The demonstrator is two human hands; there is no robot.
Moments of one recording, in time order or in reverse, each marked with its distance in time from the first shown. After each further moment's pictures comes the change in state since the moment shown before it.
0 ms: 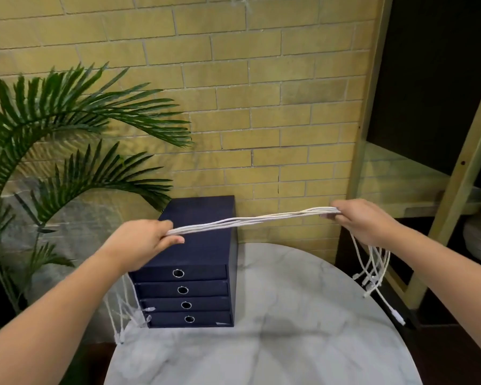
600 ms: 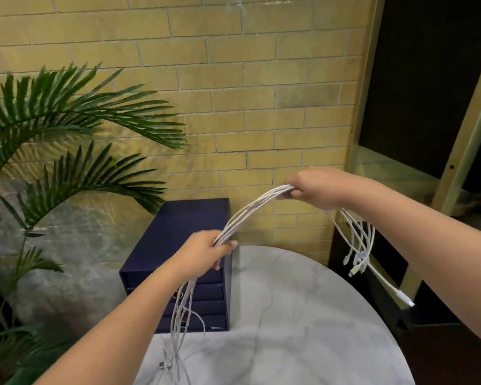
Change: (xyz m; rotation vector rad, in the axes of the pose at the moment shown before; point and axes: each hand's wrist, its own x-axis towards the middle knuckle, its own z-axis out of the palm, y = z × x) left_hand 0.029 0.116 0.001 -0.918 -0.204 -0.268; right_hand 0.038 -0.088 -0.060 -0.211 -0.132 -0.143
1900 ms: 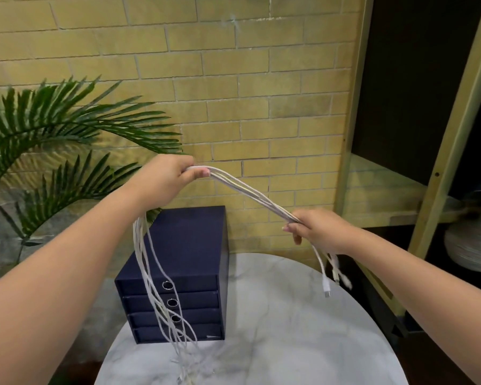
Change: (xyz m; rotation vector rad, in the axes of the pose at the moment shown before) left_hand 0.024 0.074 -0.120 0.452 0.319 0.349; right_hand -0.033 0.015 0.060 0.329 0.066 0.068
